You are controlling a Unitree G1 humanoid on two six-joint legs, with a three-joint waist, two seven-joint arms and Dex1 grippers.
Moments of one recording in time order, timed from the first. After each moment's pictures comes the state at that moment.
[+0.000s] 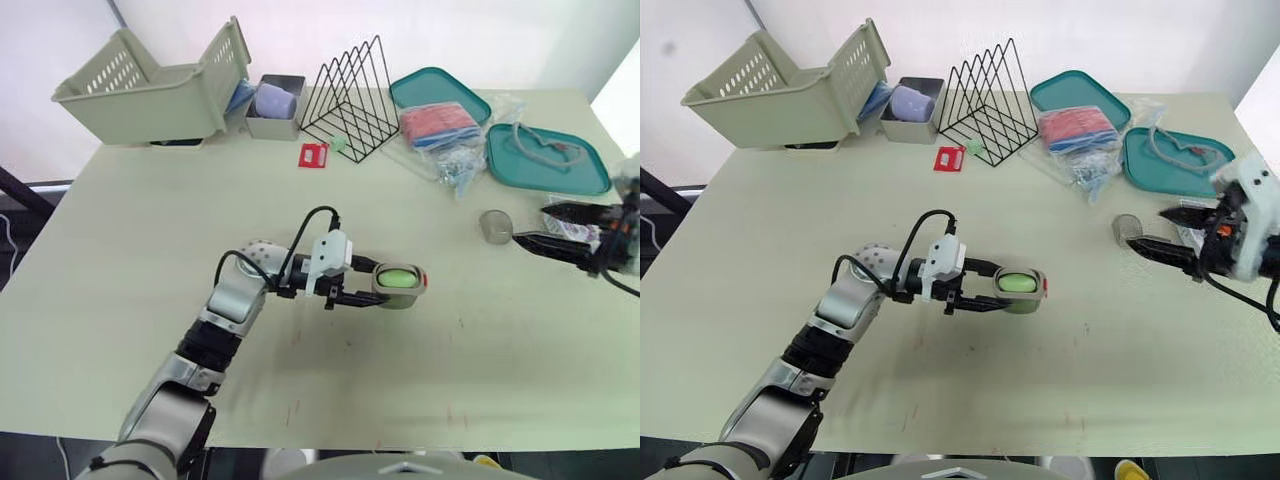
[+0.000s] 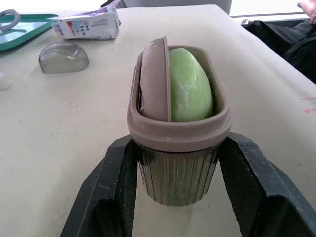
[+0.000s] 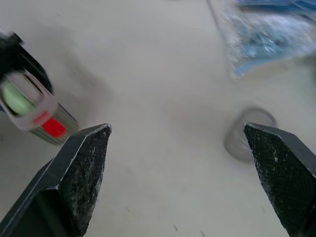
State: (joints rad) left arm -0.51 0.43 -0.32 0.09 -0.26 0.12 -1.26; right arm -0.27 -1.13 -0.39 -0.37 0.96 1.10 0.72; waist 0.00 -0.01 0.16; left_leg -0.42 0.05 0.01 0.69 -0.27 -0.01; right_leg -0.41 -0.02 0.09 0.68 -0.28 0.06
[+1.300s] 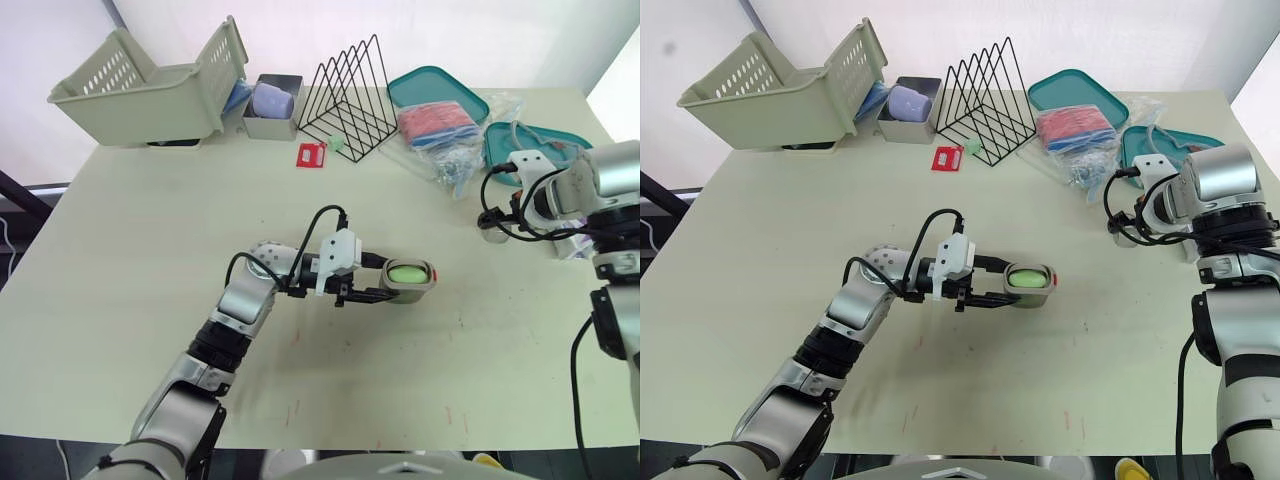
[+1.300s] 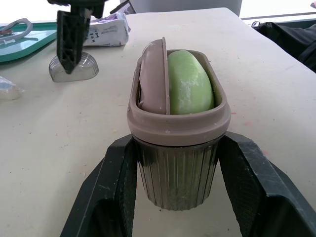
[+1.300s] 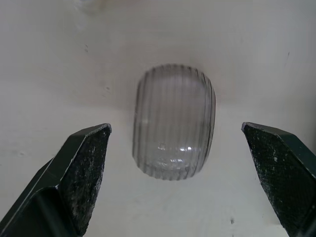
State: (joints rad) left arm -0.52 0.38 -0.32 0.10 -0.22 0.10 -1.22; right arm -1.08 -0.69 0.19 0.49 0.29 1.49 0.41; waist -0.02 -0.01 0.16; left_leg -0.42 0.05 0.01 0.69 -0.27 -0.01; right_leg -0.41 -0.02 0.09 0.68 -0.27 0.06
